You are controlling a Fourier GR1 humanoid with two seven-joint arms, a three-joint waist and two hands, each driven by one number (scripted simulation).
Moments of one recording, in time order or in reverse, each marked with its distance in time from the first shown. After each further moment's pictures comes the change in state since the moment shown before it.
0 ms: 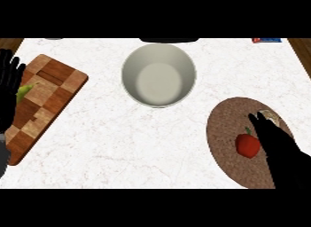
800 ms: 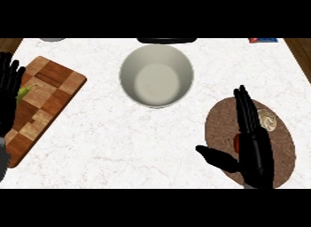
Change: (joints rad) left arm 0.028 0.006 -0.017 -0.026 0.000 0.028 0.001; right arm -0.026 0.151 -0.001 0.460 0.036 -0.867 -0.690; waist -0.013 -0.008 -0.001
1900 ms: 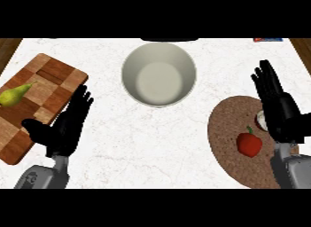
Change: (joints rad) left arm 0.076 -0.229 -0.251 0.039 0.039 0.030 0.060; right arm -0.188 -0.038 -0.357 0.214 -0.925 0.327 -0.204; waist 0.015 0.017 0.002
